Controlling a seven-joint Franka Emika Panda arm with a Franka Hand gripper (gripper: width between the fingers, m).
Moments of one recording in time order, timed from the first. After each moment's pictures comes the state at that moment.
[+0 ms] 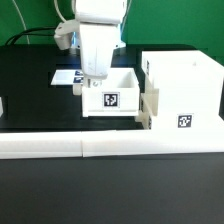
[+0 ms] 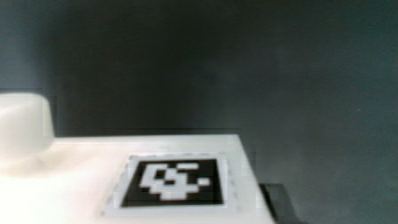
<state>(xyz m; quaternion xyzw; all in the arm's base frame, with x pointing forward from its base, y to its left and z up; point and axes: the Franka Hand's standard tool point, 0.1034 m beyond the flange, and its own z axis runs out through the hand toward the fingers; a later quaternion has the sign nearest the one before) 0.542 -0.026 0.059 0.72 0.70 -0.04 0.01</state>
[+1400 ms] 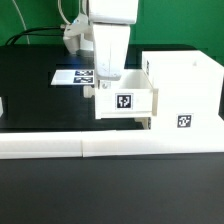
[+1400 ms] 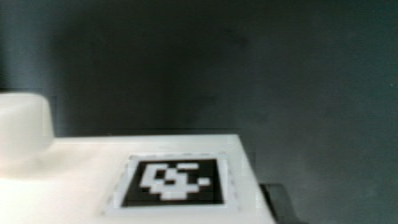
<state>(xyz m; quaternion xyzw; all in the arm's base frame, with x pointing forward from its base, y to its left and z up) 0.550 -0.013 0.057 0.71 0.70 -0.03 0.02</state>
